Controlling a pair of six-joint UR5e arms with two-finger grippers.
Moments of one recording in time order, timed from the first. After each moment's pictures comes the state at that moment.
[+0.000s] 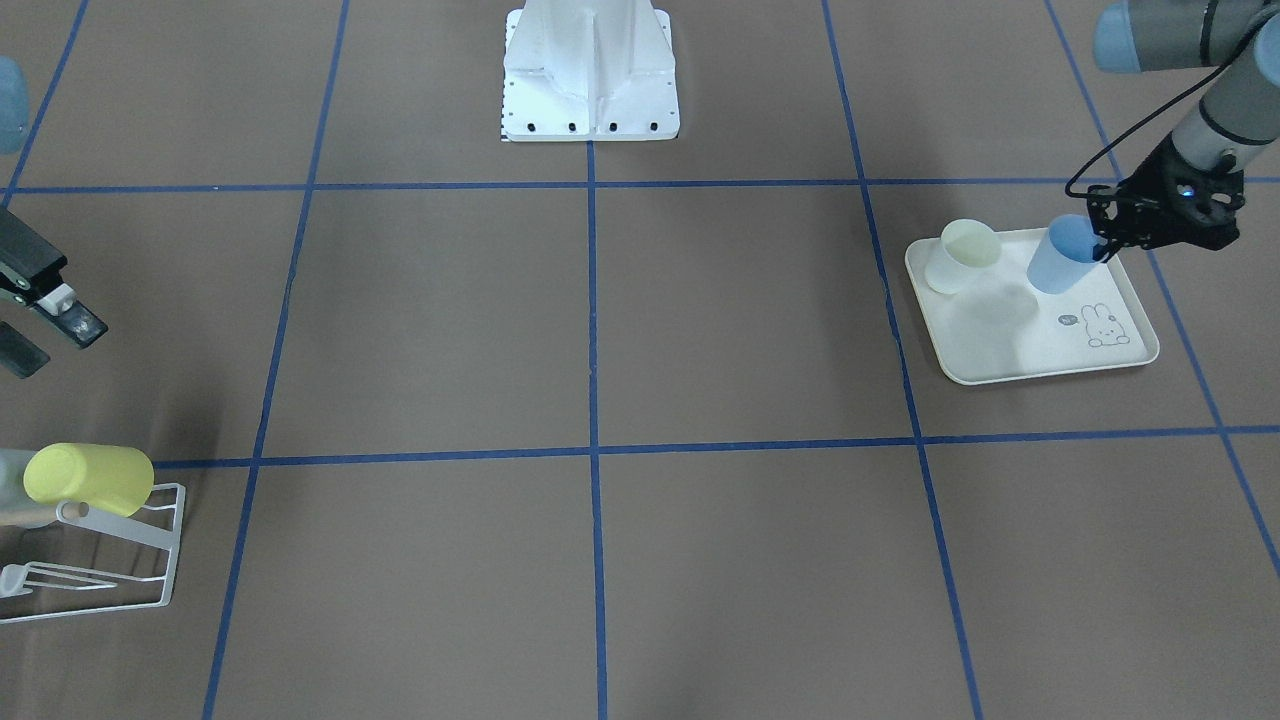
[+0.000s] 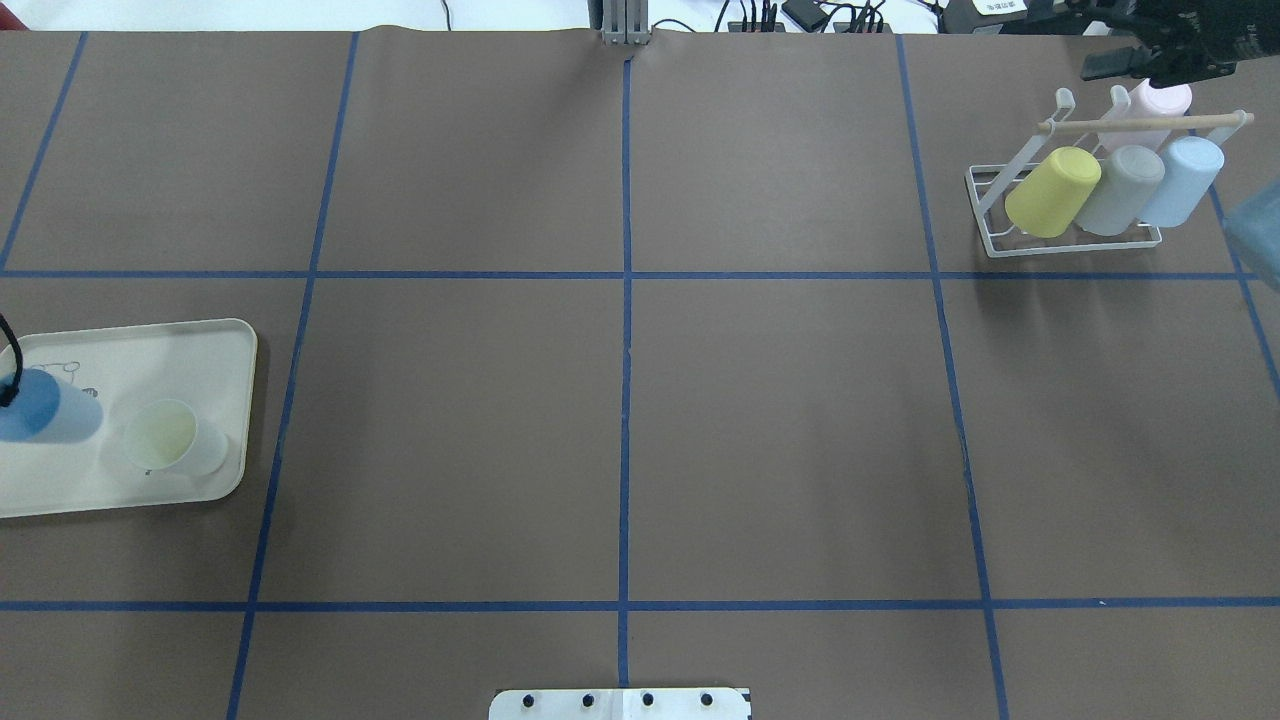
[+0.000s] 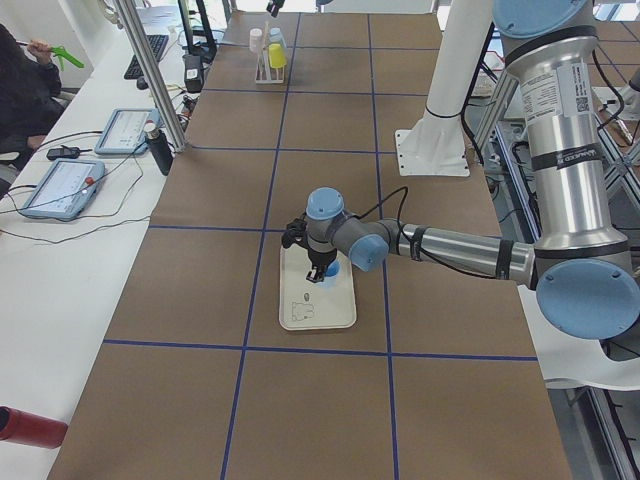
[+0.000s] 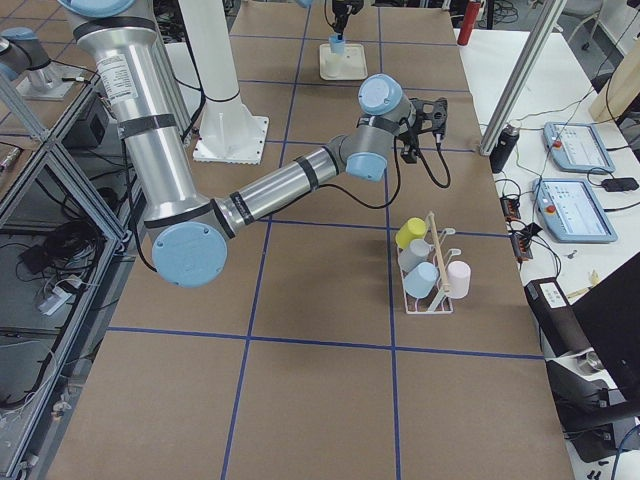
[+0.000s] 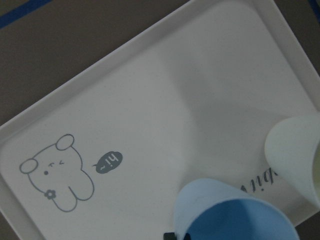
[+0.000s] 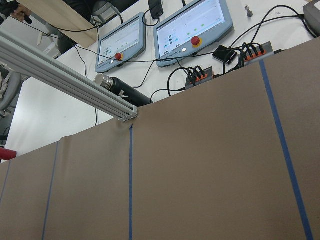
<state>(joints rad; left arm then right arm) -1.08 -1.35 -1.87 -2.04 -2.17 -0.32 1.23 -1.28 1.79 -0.76 2.28 1.35</state>
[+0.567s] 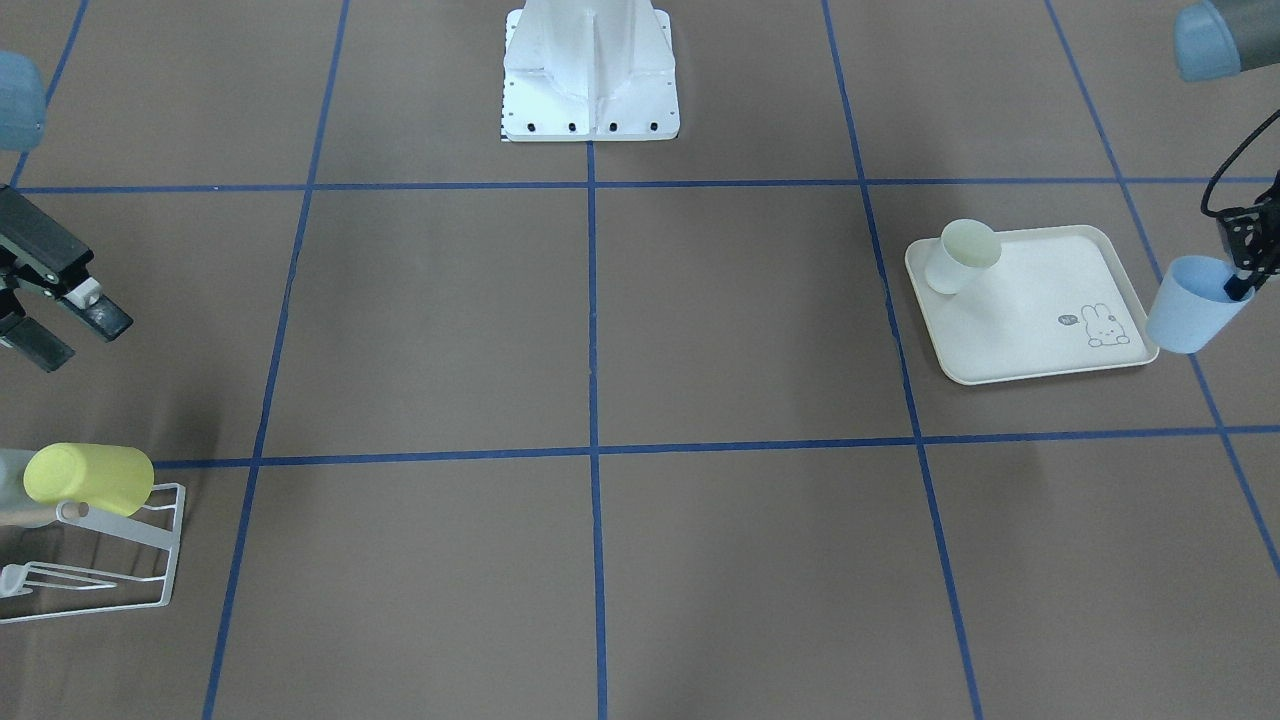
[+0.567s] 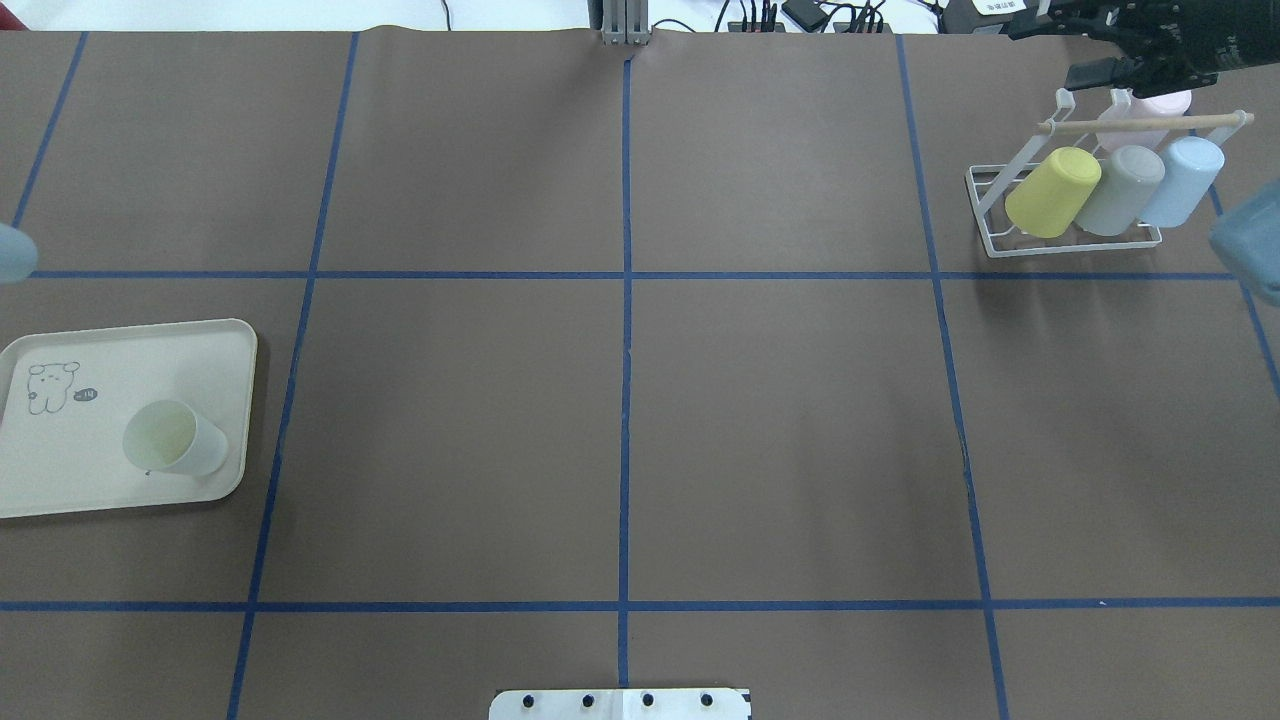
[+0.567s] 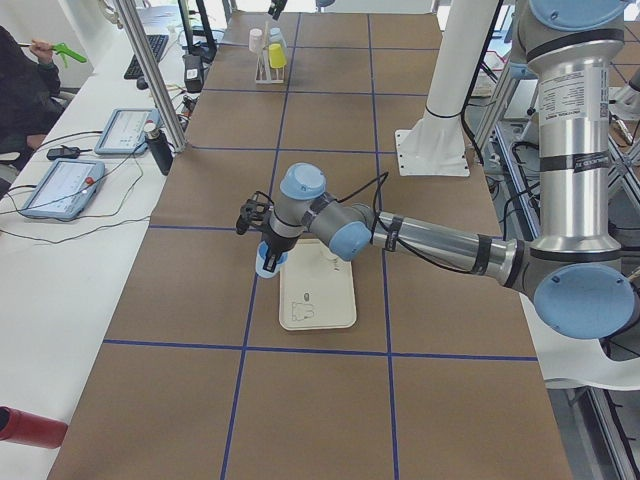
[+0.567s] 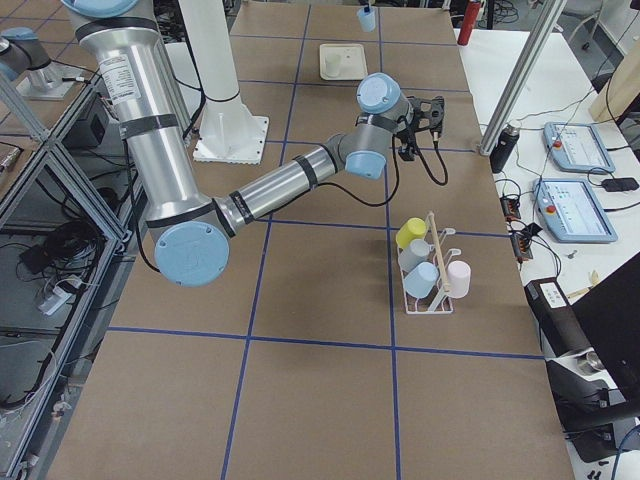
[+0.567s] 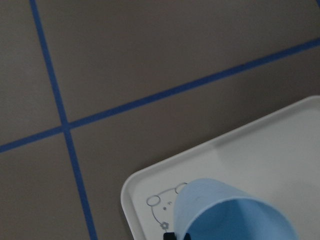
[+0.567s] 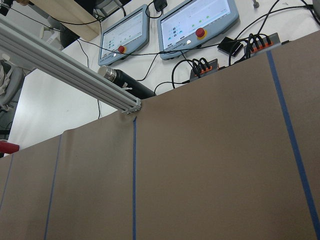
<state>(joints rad) -1.29 -1.51 -1.87 -2.04 -2.13 -0.54 1.20 -1.28 1.79 -0.76 2.28 1.35</state>
